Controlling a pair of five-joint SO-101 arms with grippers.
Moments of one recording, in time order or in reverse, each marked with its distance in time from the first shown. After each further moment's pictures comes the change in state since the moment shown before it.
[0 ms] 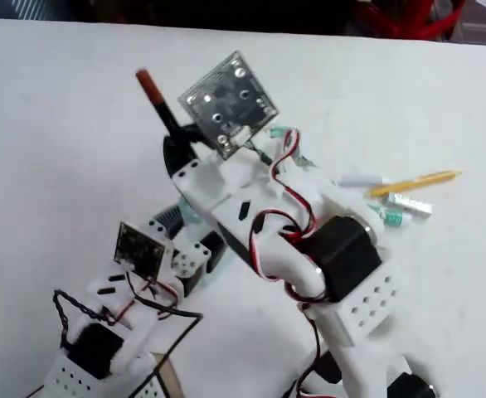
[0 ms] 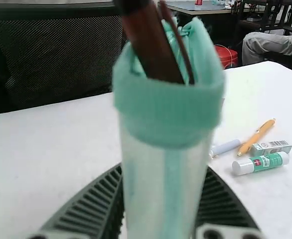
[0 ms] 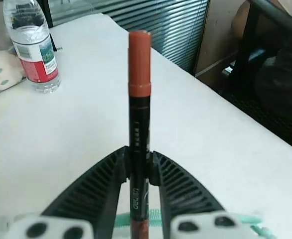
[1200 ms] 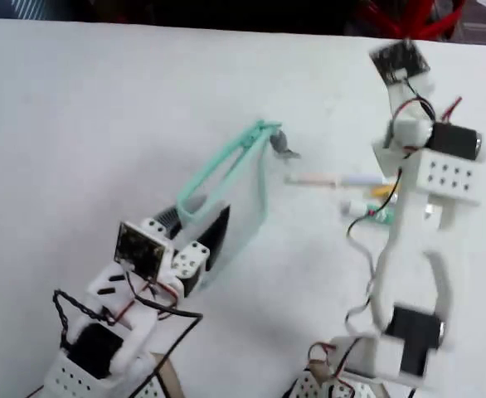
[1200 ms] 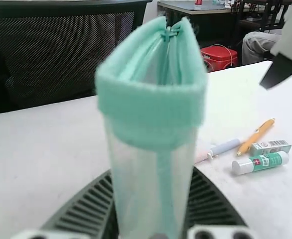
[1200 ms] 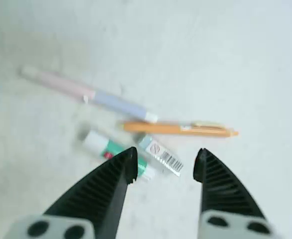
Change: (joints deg) left arm 0.0 0.0 0.0 0.2 0.0; right arm 57.2 28.5 3.3 6.6 34.9
